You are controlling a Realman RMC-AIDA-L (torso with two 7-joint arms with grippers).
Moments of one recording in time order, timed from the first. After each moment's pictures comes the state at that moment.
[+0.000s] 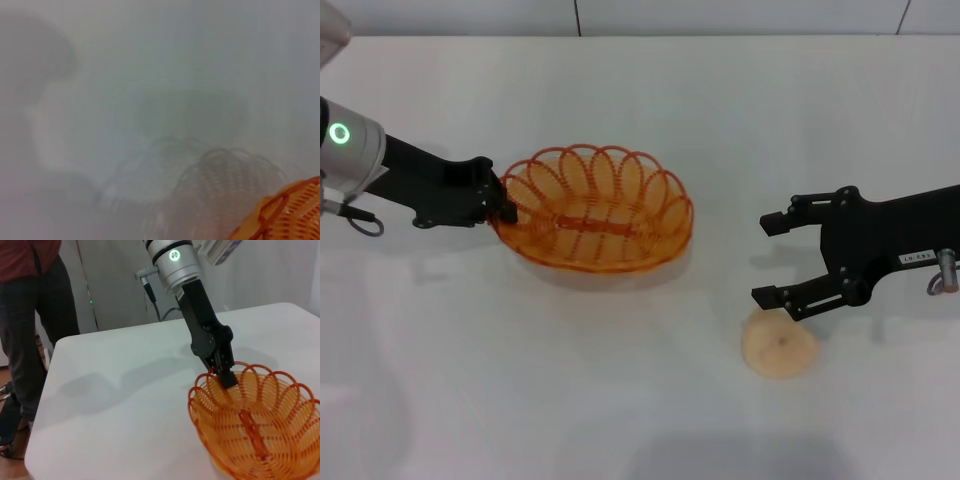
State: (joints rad) left arm -0.81 -2.02 0.67 0.74 2.65 1.49 -2.87; right arm 0.42 2.01 -1.29 -1.17 -1.85 -1.51 1.65
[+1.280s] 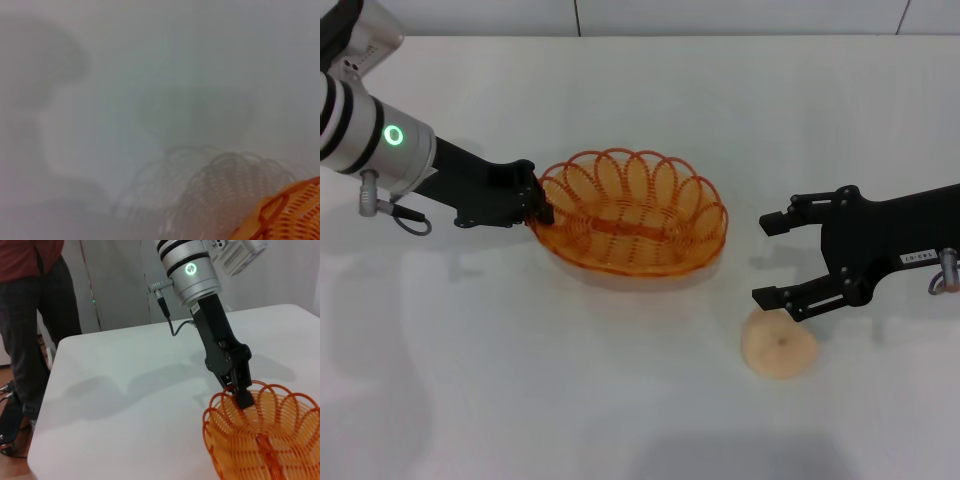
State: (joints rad) left arm -0.85 -2.05 0.72 0.68 2.65 1.41 -2.90; right arm 0.42 2.01 -1.29 -1.18 -1.85 -1.51 1.65
